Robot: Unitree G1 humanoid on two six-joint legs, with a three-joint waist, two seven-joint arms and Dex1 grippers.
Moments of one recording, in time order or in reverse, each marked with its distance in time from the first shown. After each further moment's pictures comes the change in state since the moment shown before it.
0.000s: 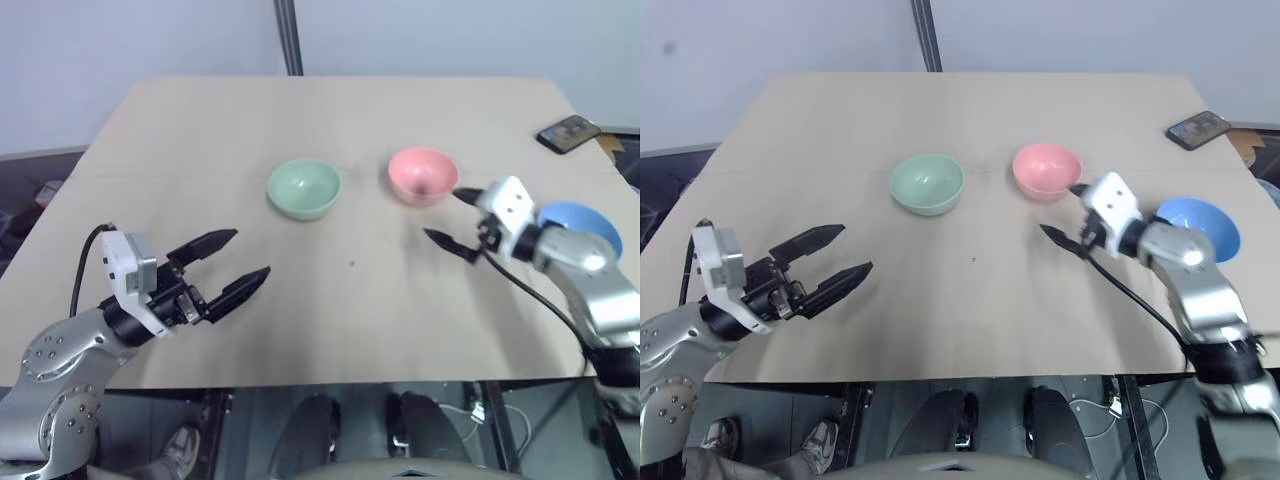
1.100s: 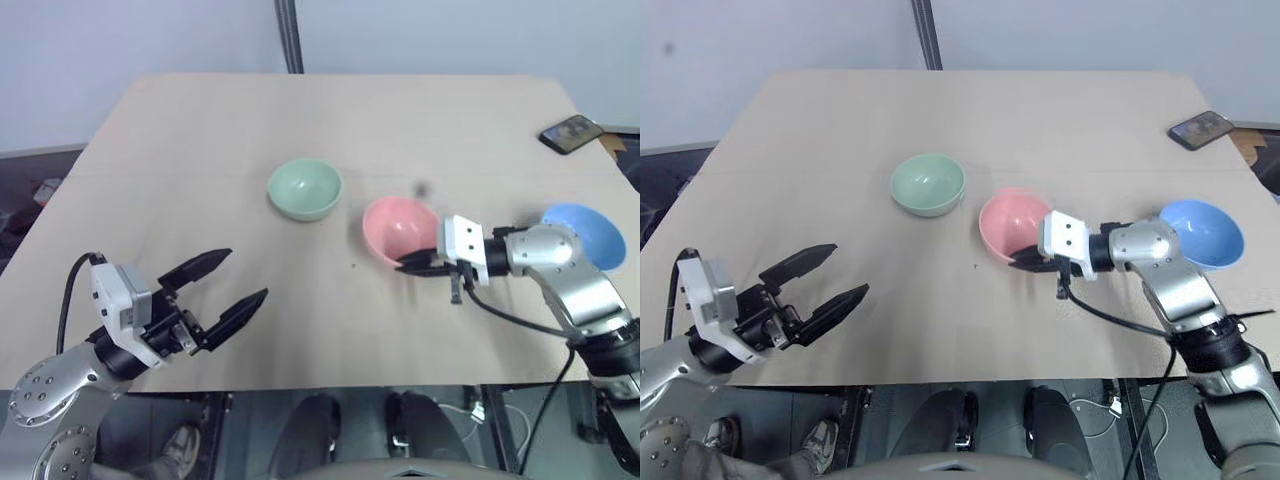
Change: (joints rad) left arm 0.148 -0.039 0.038 -0.075 0.015 -0.060 0.049; right arm 0.124 -0.119 0.117 -0.261 0.049 0.042 0.384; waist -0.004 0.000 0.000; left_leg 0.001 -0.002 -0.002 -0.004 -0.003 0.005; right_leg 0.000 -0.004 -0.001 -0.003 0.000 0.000
